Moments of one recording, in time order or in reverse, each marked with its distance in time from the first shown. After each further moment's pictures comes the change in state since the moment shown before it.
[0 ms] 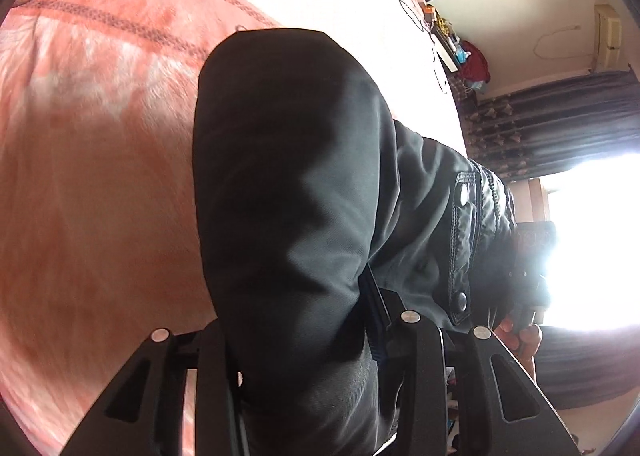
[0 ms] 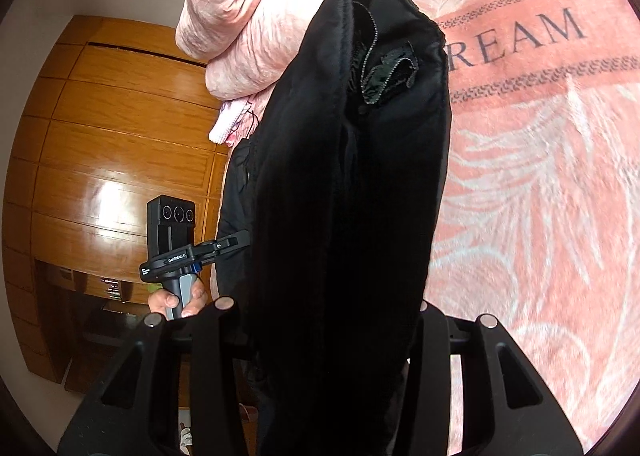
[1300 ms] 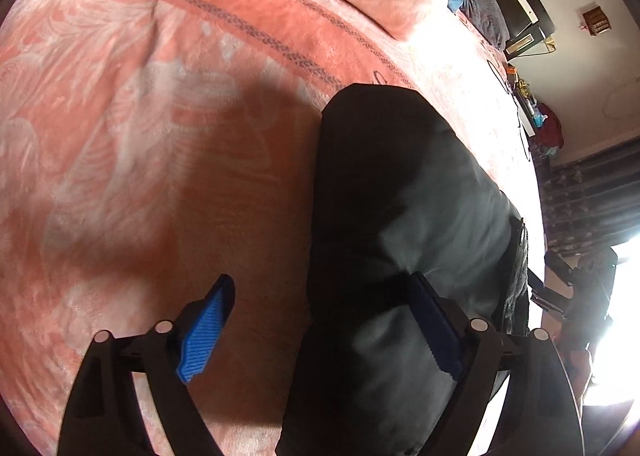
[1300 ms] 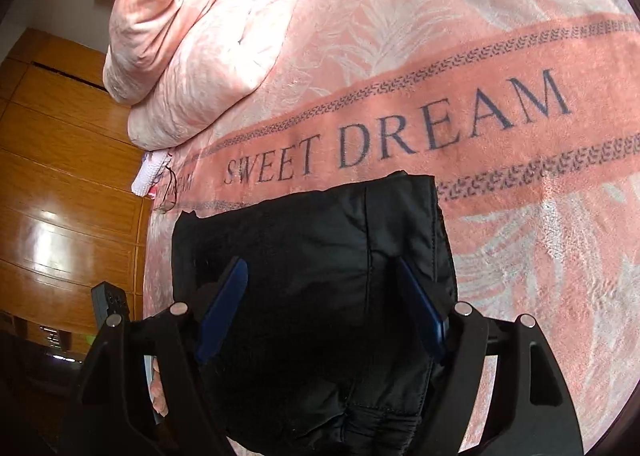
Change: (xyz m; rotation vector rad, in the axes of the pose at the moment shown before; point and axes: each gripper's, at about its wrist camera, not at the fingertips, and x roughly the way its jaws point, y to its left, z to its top) left arm -0.020 0.055 -0.021 -0.161 -0.218 0.259; right arm 0.005 -0.011 0.038 0.023 -0.176 -0.237
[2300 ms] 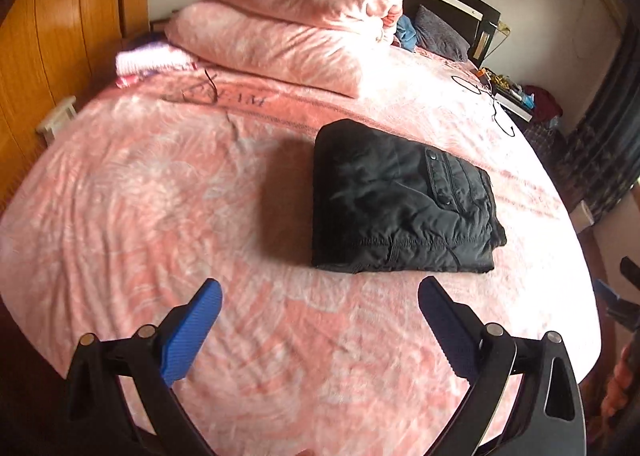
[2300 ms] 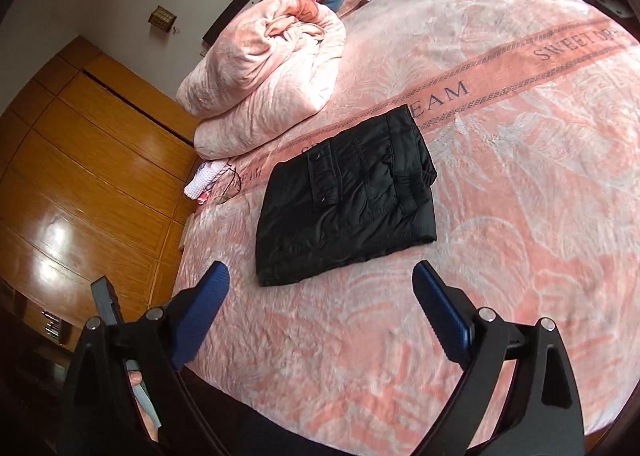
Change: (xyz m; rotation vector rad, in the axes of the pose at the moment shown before) left arm -0.182 -0.082 -0.195 0.287 -0.340 0.267; right arm -0.204 0.095 -0.240 -0.075 -0.269 -0.015
